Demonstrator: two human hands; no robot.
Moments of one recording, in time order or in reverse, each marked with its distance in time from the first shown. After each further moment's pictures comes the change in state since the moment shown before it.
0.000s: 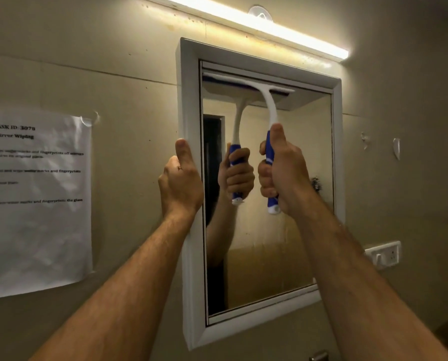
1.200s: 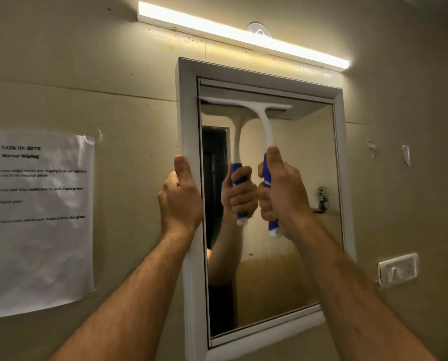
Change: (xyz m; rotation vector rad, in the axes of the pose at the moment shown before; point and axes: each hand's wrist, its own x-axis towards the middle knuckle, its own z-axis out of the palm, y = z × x) left_hand 0.001 0.008 0.001 0.004 0.046 -0.005; right_hand -0.006 -0.001 0.002 0.035 -0.078 -0.056
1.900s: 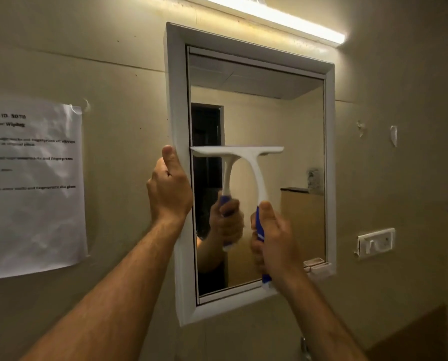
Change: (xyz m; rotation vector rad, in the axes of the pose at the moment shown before) left_hand -0.022 -0.008 -0.007 0.012 0.002 0.047; right_hand -0.081 0.076 -0.025 -0.029 -0.023 0.199
